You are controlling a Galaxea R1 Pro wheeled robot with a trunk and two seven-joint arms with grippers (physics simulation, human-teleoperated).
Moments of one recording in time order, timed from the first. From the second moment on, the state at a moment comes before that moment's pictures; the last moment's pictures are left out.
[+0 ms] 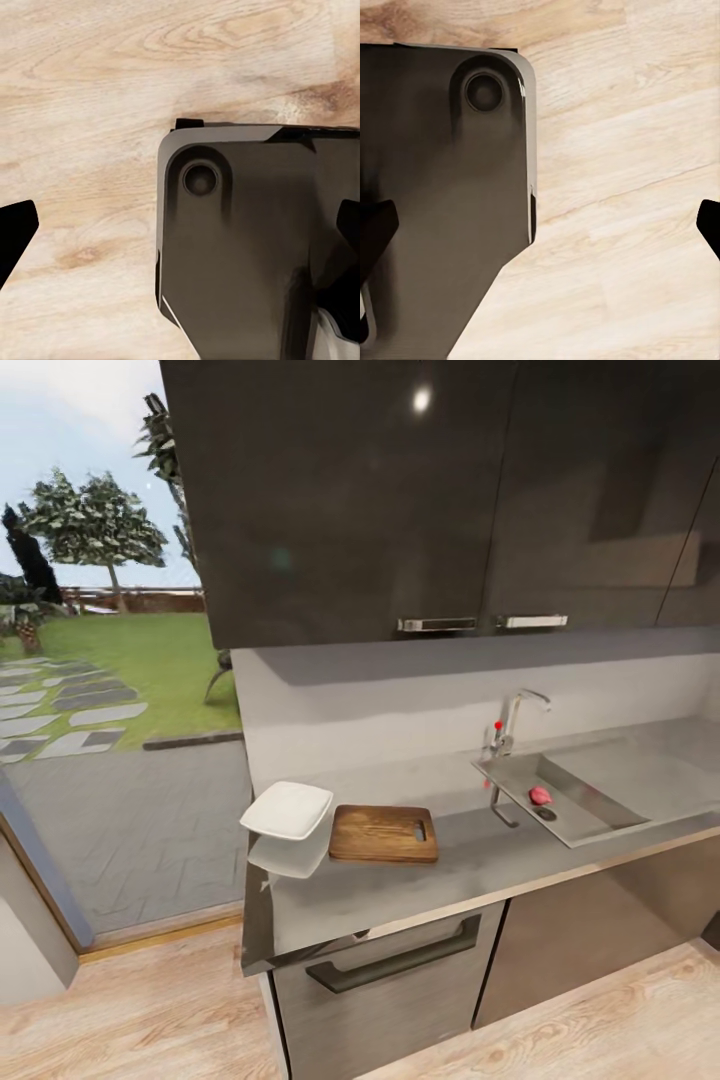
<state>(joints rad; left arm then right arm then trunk) 0.06 0.03 0.04 -0.40 0.00 0.06 0.00 0.05 -0.07 0.00 -0.03 -0.01 -0.22 -0.01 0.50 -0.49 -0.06</state>
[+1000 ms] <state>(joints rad) 0.06 0.09 0.09 -0.53 0.00 0.06 0.00 0.05 -0.11 0.00 -0.17 -0.01 -0.23 -0.01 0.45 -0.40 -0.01</state>
